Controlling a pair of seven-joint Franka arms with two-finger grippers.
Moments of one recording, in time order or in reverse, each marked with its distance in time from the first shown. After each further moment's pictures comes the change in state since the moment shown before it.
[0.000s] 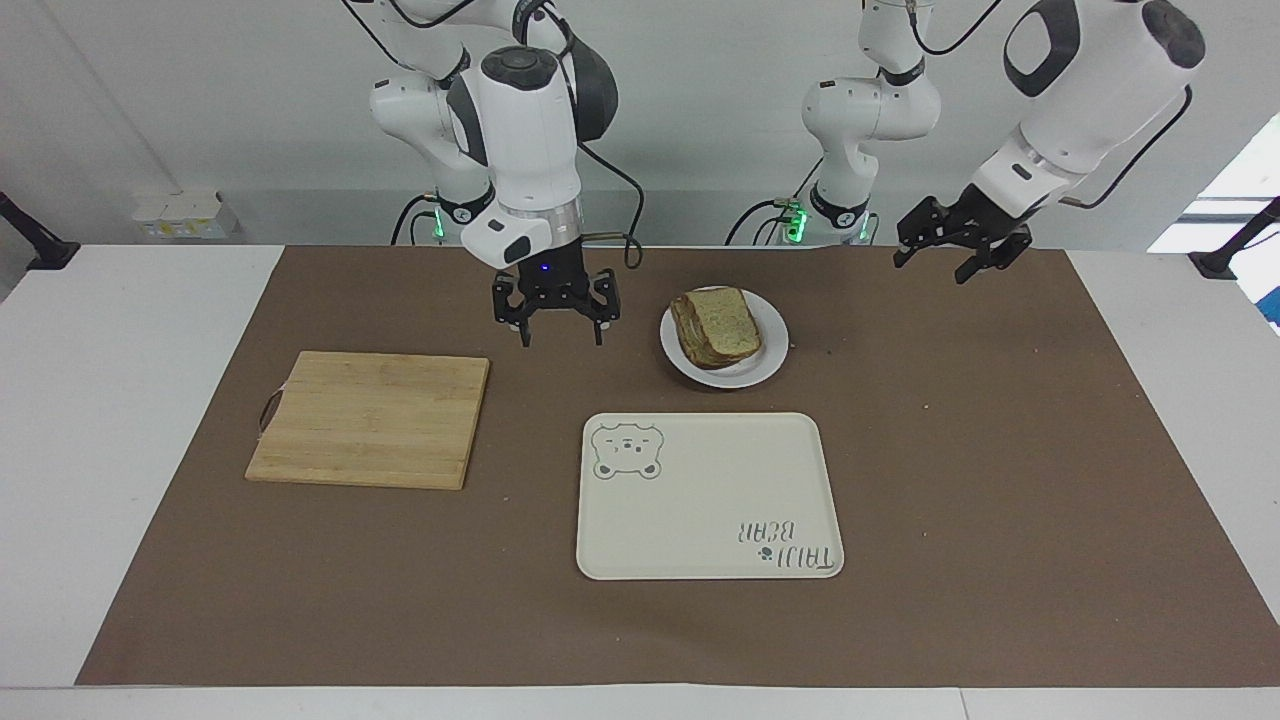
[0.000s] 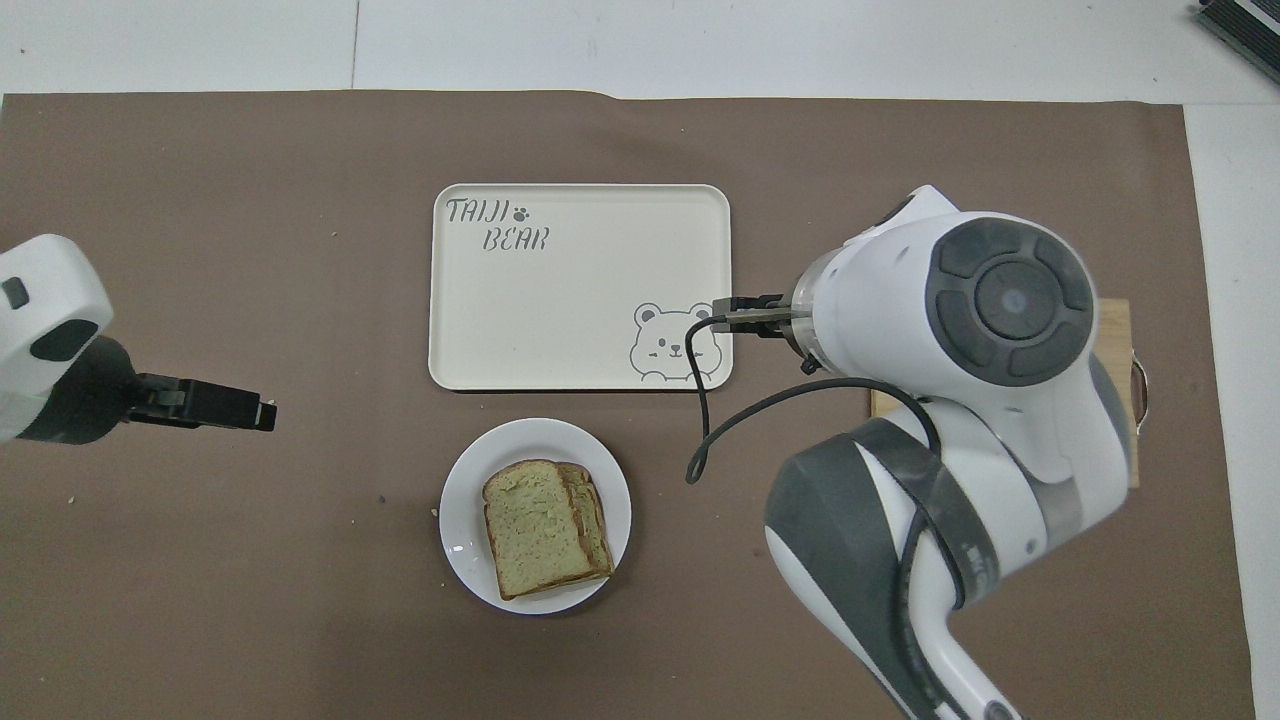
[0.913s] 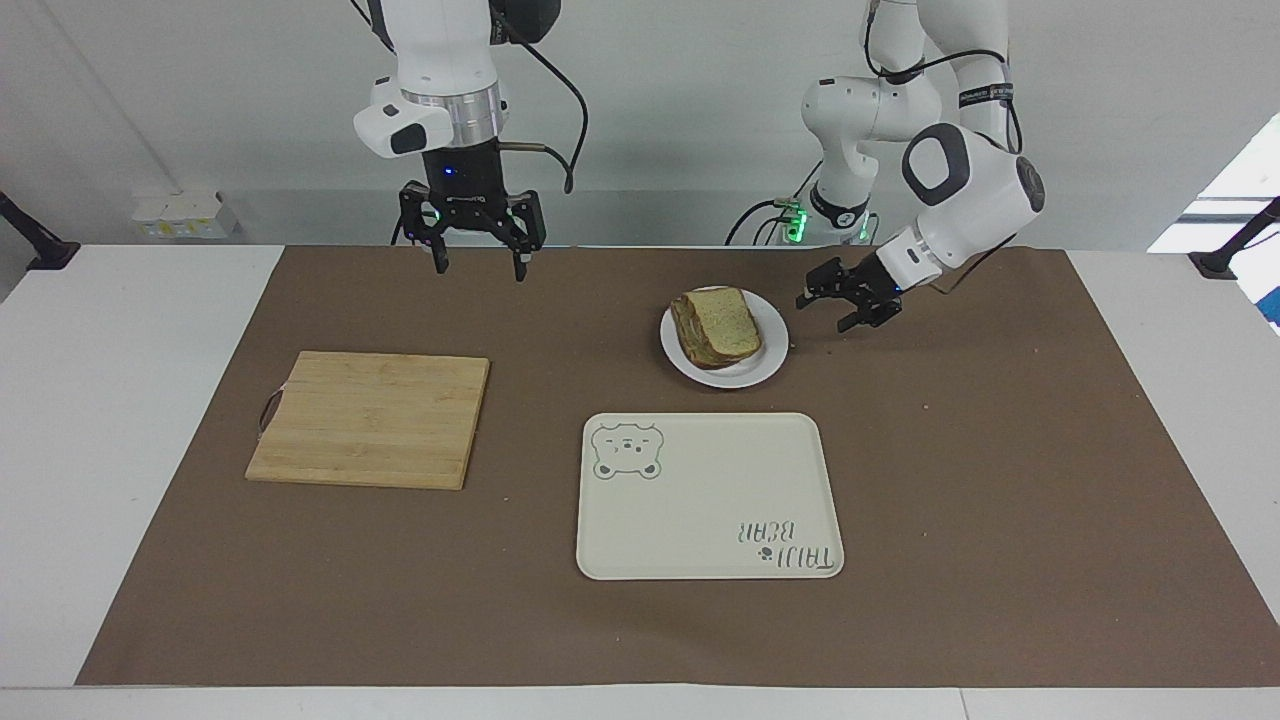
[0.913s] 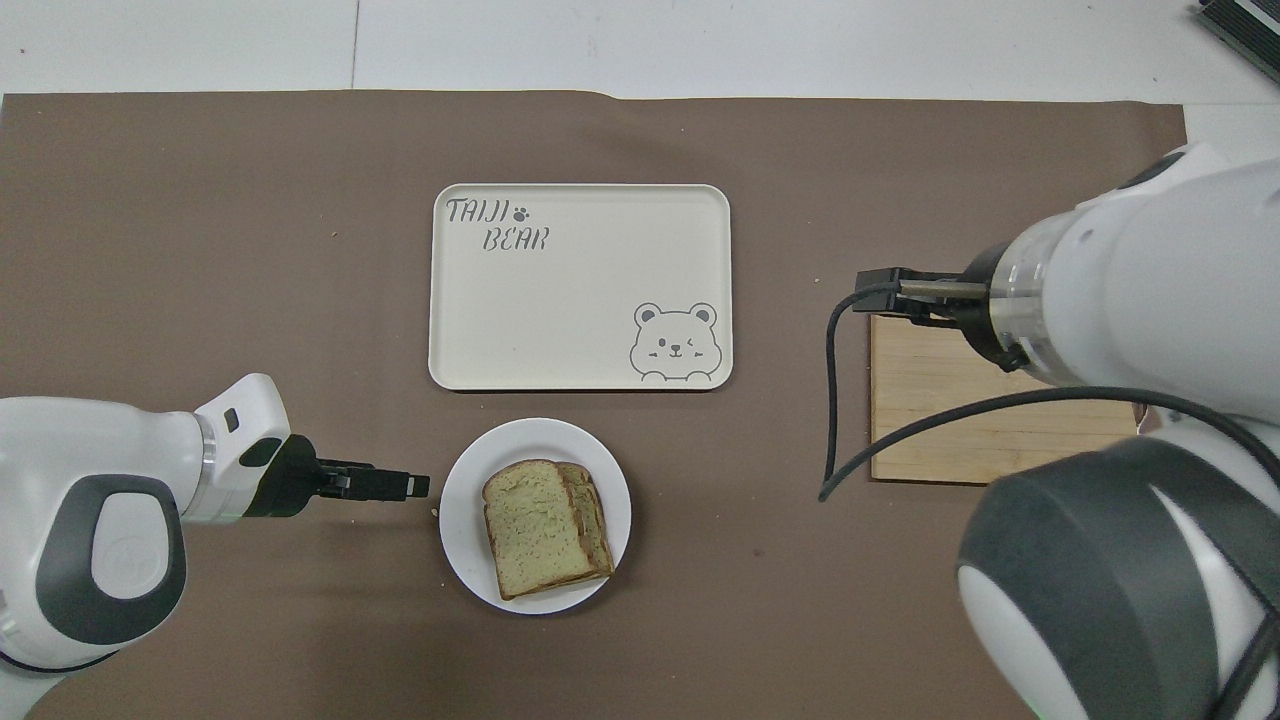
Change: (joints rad) left arm -0.072 -0.031 0.000 -0.490 -0.443 0.376 0.333; right arm -0.120 -0.116 -0.003 0.125 0.004 -0.260 0.000
